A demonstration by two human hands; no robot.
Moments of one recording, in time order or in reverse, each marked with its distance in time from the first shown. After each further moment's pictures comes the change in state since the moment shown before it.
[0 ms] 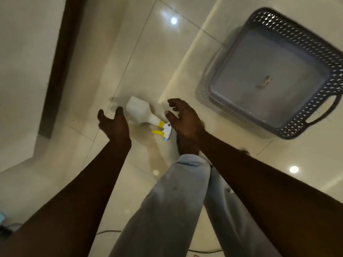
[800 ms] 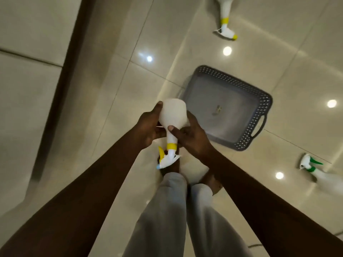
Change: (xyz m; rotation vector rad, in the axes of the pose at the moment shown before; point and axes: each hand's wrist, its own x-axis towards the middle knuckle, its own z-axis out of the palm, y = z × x) left_hand -0.185 0.142 0.091 0.237 -0.929 -0.140; right_hand -0.066 -0.061 -0.149 0.387 0.215 0.174
